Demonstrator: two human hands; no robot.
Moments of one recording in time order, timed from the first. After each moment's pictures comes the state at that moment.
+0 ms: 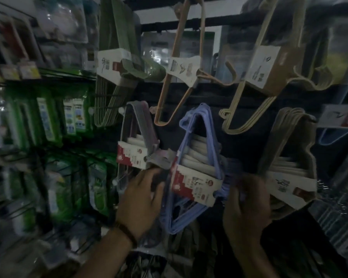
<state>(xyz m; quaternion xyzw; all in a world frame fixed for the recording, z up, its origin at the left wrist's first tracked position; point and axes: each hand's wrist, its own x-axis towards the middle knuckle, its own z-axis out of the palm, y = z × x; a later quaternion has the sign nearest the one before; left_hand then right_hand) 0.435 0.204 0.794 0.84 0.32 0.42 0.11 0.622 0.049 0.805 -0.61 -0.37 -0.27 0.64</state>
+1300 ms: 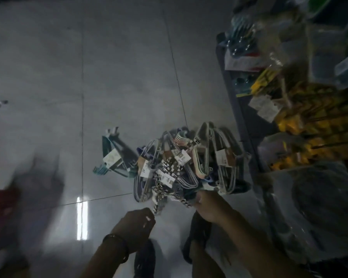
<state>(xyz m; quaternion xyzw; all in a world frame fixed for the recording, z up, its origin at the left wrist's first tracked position) -0.219 0.060 0.165 0.39 0.77 -0.05 0.50 -0.021 0.232 0.118 -0.47 -0.72 0.42 -0.29</state>
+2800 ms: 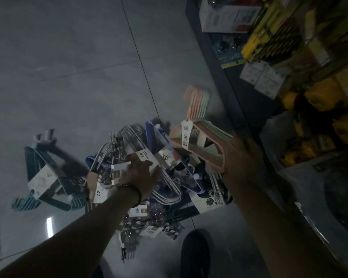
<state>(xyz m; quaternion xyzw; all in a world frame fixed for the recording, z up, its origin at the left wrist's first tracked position) -0.234 0.281 -0.172 0.42 0.81 0.04 0.41 -0.009 0.397 -0.100 -0.71 -0.41 0.45 0.36</state>
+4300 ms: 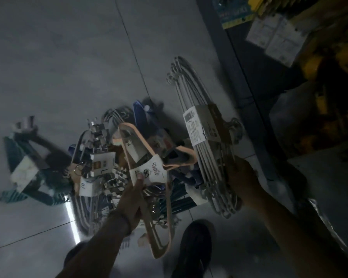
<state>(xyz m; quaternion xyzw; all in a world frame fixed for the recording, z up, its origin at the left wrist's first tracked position) -0.166 0.229 -0.238 -0.11 0.69 0.37 0.62 0.081 0.395 -0.187 -0.69 -0.48 0.54 0.02</state>
